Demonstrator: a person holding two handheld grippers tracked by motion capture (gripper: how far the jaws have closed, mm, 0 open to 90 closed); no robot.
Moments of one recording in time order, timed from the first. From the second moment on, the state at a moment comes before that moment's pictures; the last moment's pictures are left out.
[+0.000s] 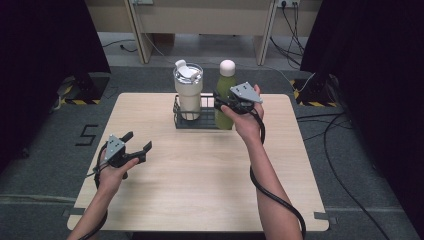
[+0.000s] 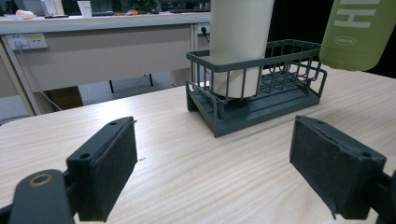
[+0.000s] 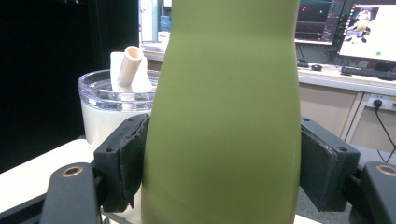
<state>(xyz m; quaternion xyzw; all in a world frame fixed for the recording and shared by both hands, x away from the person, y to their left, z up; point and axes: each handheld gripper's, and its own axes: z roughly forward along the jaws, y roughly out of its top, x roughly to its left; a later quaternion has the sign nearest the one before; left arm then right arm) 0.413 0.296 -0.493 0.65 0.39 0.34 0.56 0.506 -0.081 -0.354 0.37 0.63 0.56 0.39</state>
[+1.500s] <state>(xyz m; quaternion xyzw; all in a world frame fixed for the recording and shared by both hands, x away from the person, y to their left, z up) 0.413 0.297 -0.493 0.64 0.40 0.34 0.56 0.538 -0.074 -0.317 0.38 0.62 0.56 0.40</state>
